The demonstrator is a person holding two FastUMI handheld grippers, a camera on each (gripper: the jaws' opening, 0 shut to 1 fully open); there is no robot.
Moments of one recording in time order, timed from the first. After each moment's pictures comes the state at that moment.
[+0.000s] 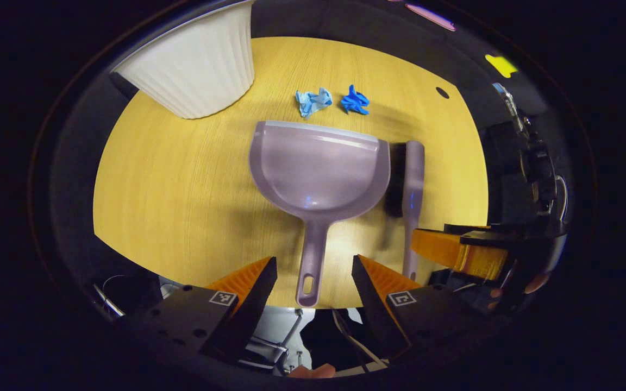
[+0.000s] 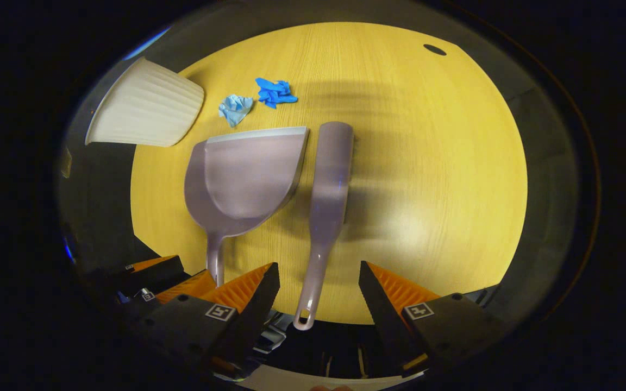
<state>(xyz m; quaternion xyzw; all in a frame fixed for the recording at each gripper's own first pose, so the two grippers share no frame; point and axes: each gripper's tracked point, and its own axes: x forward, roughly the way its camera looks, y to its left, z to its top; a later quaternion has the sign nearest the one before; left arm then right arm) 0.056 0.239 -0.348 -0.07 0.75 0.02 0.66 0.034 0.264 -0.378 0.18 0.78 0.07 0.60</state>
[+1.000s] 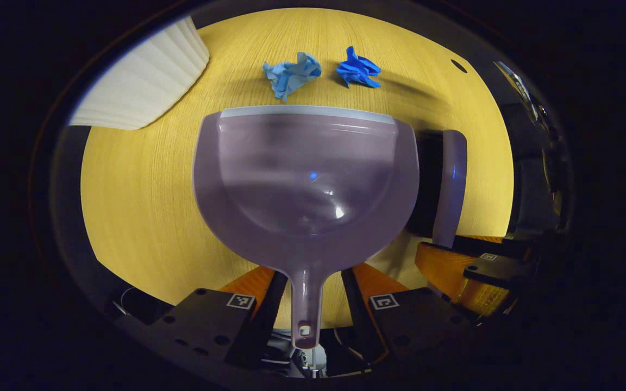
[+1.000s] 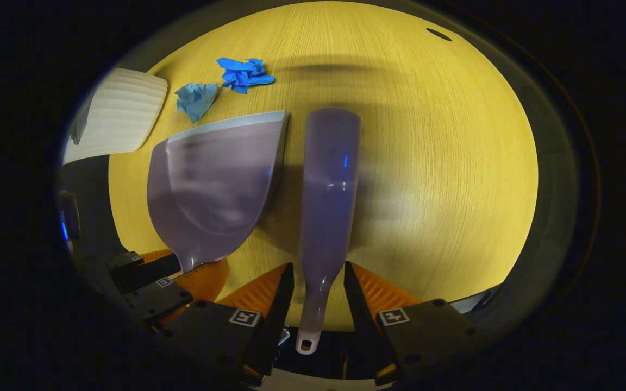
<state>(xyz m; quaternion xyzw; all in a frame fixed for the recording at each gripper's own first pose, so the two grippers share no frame) 0.078 0.227 -0.413 -0.05 0.79 0.00 0.61 0.035 0.269 -0.423 0.15 0.81 0.04 0.57</state>
